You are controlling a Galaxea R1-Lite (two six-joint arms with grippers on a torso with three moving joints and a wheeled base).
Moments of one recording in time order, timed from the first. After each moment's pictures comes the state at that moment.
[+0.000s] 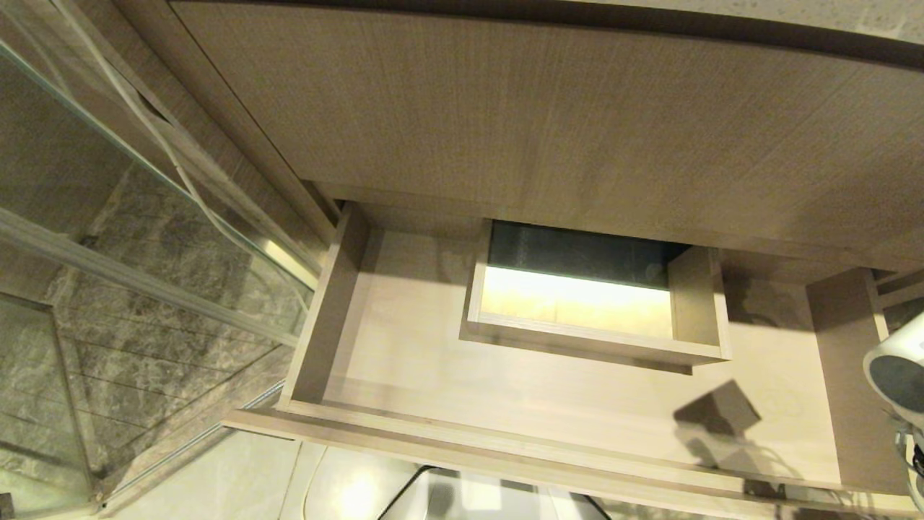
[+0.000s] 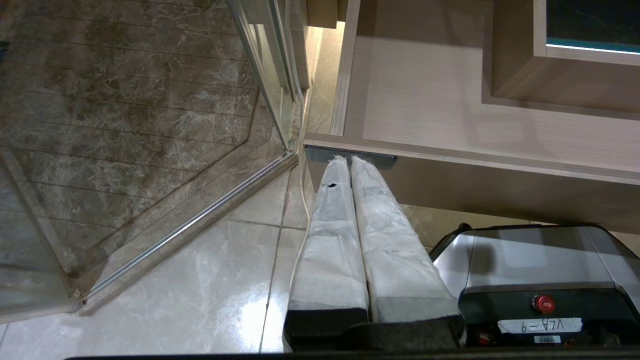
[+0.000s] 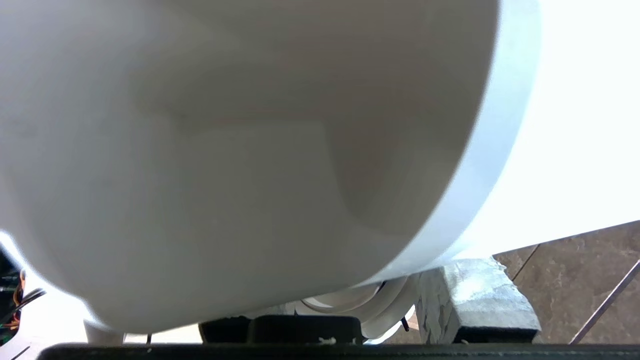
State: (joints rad) left arm 0.00 0.00 0.00 0.00 0.00 0.00; right arm -0.52 1.08 -0.40 -0.17 0.32 -0.70
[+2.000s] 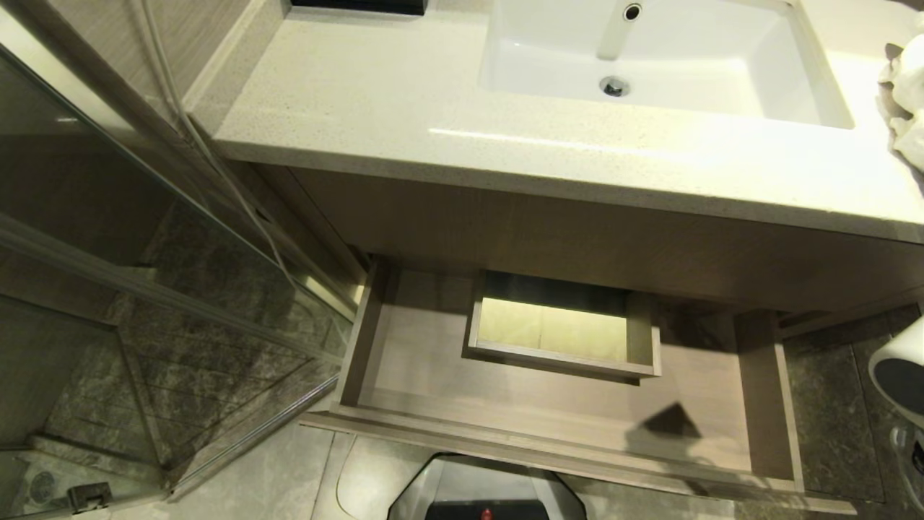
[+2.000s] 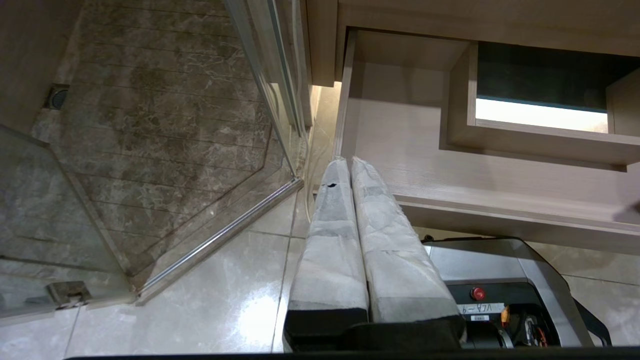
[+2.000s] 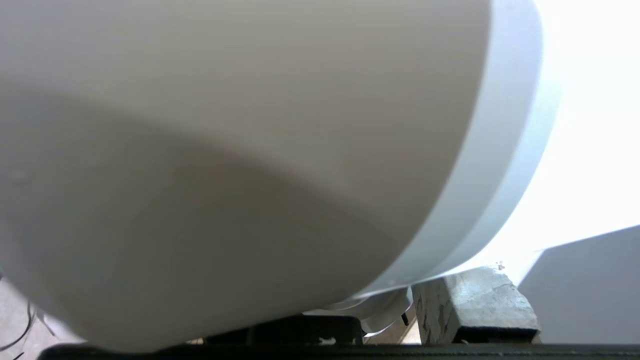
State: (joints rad) left arm 0.00 0.00 0.00 0.00 0.00 0.00; right arm -0.51 1.06 -0.39 -0.18 0.32 -0.70
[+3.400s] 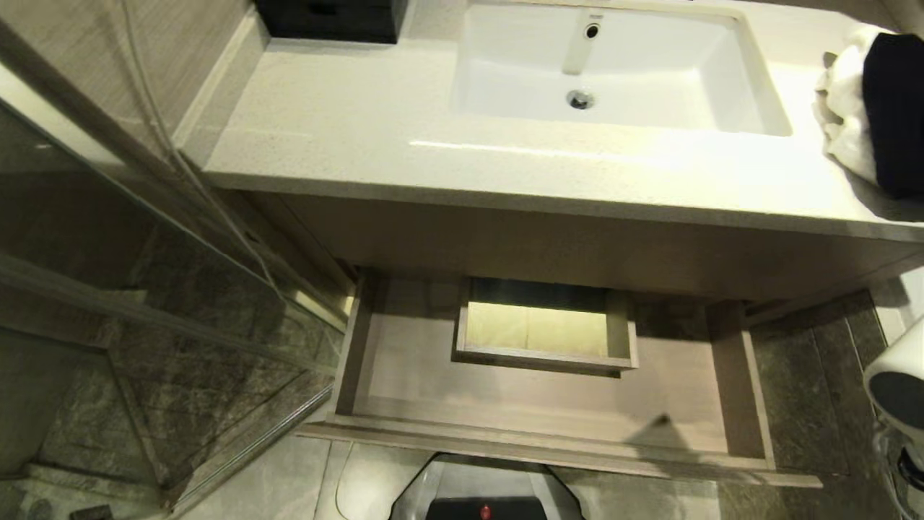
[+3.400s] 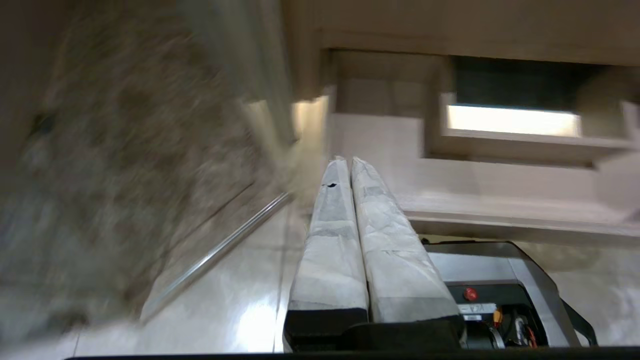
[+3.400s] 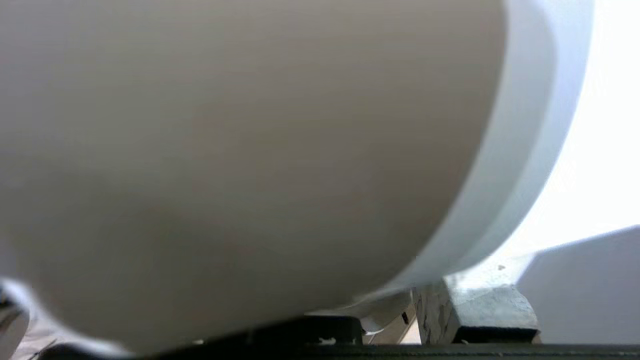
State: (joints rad) left arm 0.00 0.00 0.00 0.00 0.00 0.00; right arm -0.51 1.03 -0.36 -0.17 0.41 -0.71
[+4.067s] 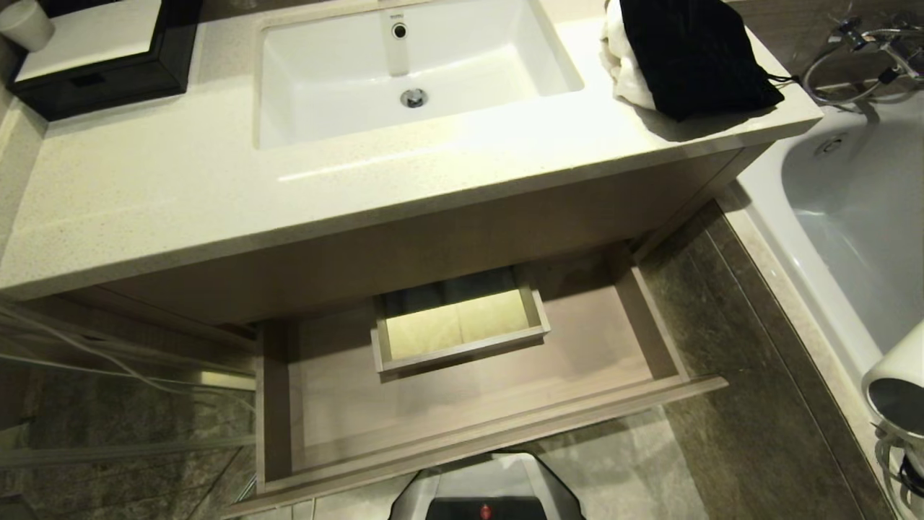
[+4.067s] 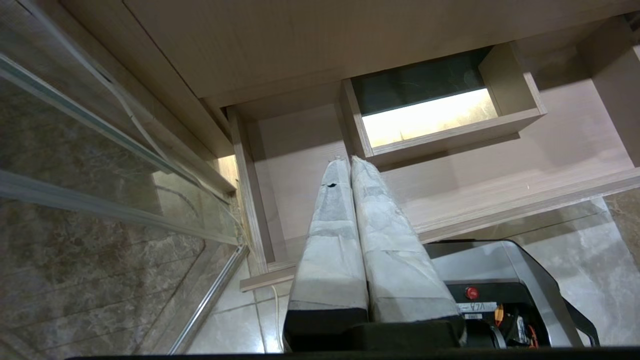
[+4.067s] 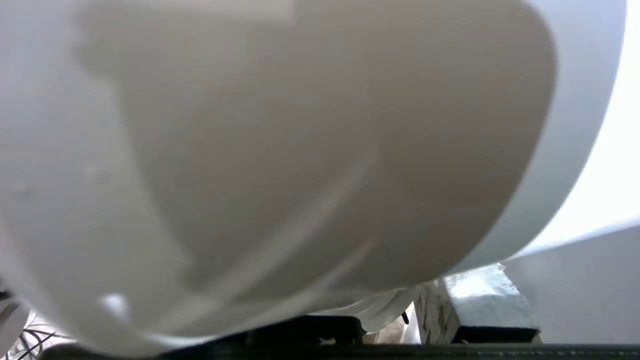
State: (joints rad) left arm 0.00 0.00 0.00 0.00 0.00 0.00; right arm -0.51 1.03 -0.35 -0.15 0.41 -0.72
